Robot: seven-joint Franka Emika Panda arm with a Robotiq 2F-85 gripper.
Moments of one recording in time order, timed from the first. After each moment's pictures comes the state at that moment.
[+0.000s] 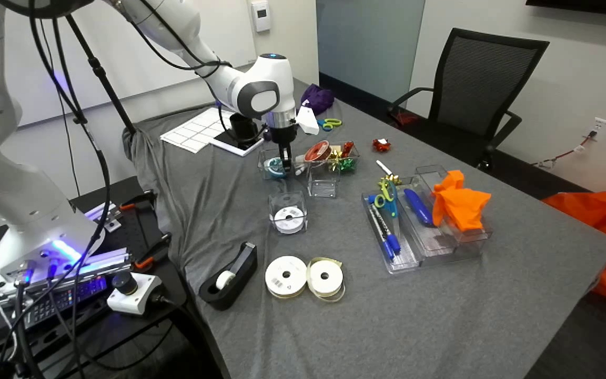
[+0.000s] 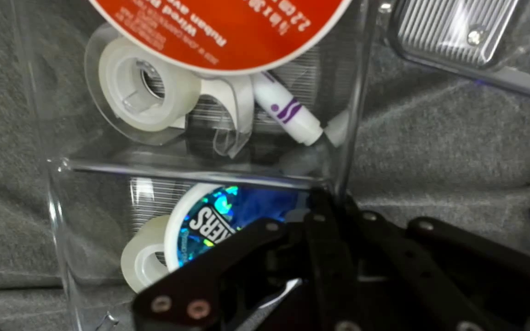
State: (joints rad) arm -0.36 0.61 0.24 -1.98 -0.33 2.55 -2.60
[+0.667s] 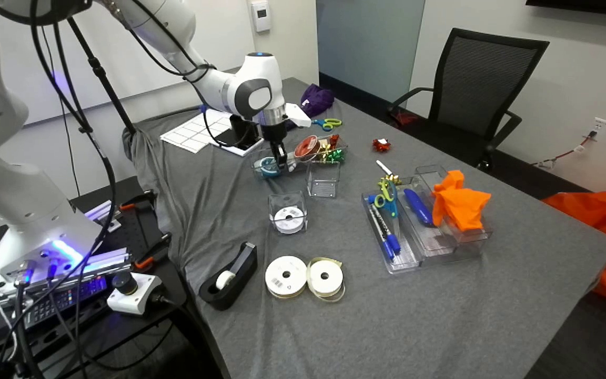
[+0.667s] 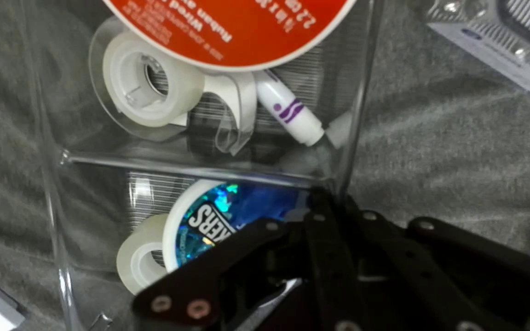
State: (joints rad) arm -0.51 0.62 0.42 -2.04 -0.58 2.57 -2.60
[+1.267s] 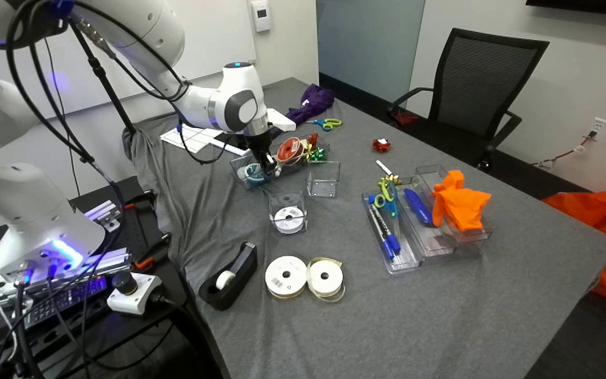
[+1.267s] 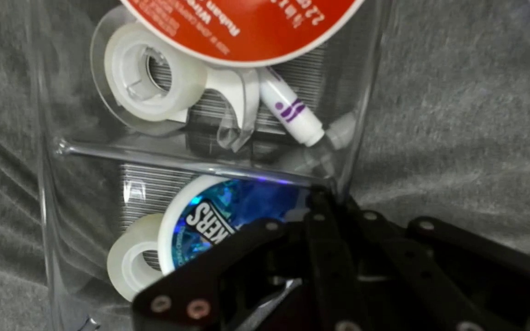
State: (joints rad) arm -0.86 0.65 0.70 -2.21 -0.93 2.64 -2.62
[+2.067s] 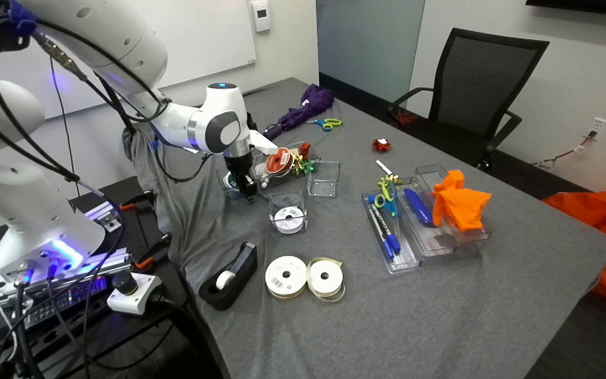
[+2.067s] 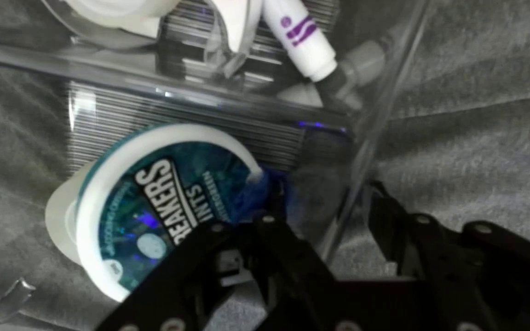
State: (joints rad) arm -1.06 0.65 0.78 -2.39 -1.06 2.60 -2.60
